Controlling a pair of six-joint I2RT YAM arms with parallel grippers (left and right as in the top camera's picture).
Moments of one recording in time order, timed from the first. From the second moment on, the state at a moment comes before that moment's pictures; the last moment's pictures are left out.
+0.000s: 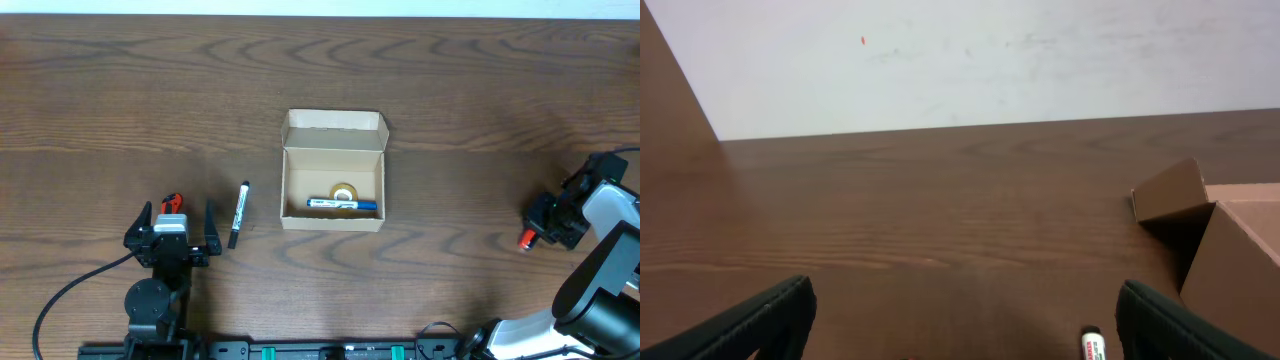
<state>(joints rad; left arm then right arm) -0.07 0.01 0.04 -0.14 -0.08 0.07 -0.58 1.73 0.93 -0.68 0.01 0.17</state>
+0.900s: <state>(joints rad) -0.07 0.01 0.04 -0.14 -0.08 0.07 0.15 1.56 1.41 -0.86 -0.12 -0.17</state>
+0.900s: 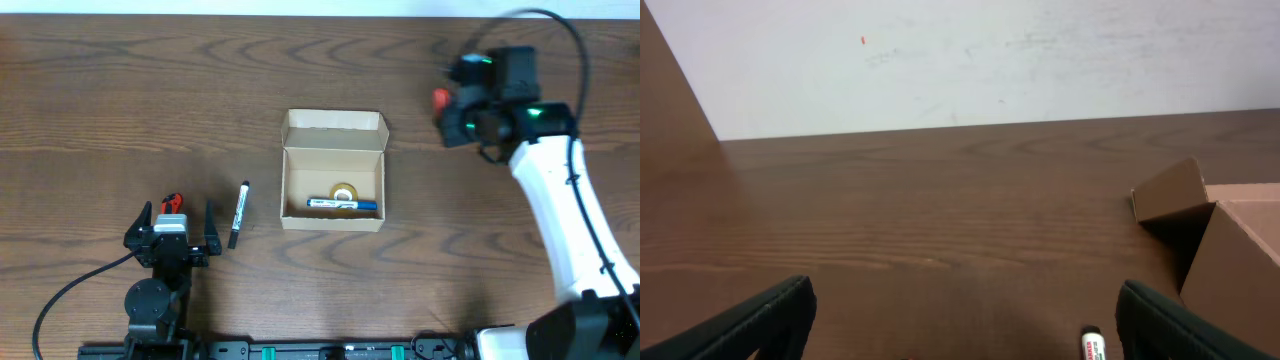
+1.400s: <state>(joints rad) -0.07 0.01 0.04 -0.14 -0.08 0.07 0.54 1.56 1.43 -0.97 -0.16 -0.91</state>
